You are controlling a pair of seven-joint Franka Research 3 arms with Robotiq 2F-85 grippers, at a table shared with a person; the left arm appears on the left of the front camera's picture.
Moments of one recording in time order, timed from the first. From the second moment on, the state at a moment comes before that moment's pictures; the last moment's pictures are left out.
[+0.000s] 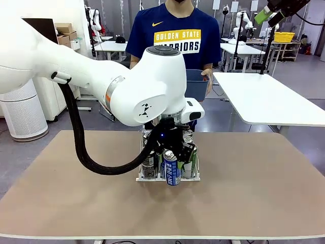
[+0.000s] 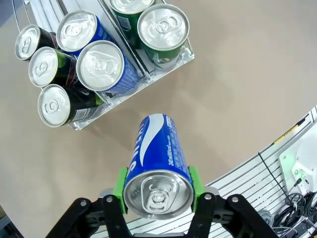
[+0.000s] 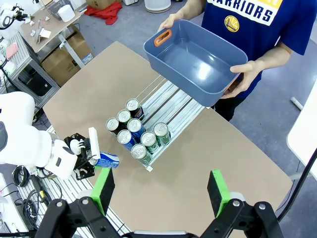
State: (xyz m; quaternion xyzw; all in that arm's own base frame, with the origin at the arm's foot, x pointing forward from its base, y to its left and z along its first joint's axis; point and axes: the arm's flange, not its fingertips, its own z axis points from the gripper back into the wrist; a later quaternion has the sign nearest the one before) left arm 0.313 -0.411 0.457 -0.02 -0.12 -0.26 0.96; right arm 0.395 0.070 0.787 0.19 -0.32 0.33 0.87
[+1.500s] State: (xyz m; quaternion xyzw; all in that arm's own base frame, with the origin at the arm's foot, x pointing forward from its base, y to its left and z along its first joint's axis) left arm 0.354 -0.404 0.445 -0.03 -0.17 -0.21 0.96; right arm 0.395 0.070 0.787 0.19 -0.32 0.33 0.87
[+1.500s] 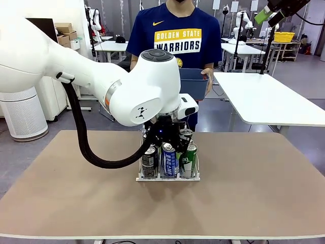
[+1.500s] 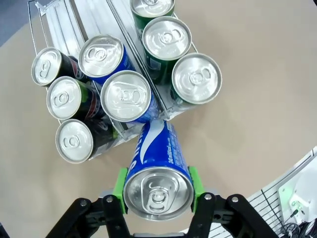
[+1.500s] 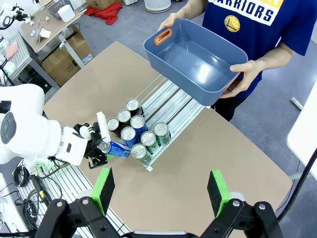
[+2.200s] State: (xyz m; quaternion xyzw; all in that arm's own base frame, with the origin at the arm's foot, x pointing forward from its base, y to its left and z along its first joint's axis) left arm 0.394 -0.394 0.436 -0.01 -0.18 -0.18 0.97; right arm 0.395 0.070 0.787 0.19 -0.32 0.33 0.87
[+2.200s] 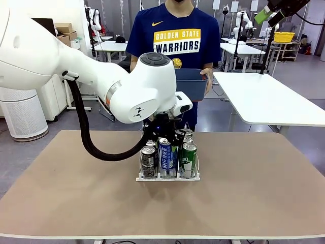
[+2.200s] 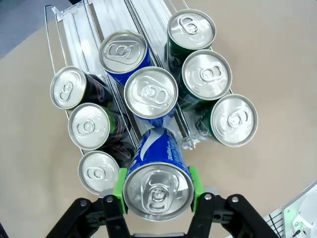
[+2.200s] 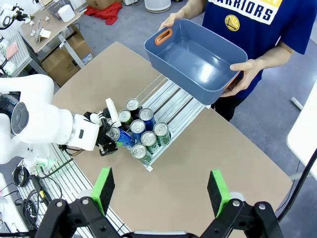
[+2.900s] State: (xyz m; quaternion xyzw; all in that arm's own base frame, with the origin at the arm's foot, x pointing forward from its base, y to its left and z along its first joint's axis) left arm 0.416 -0.403 0.408 -0.03 -0.15 -0.18 0.97; right arm 0.395 0.070 0.787 0.19 -0.32 0.33 0.87
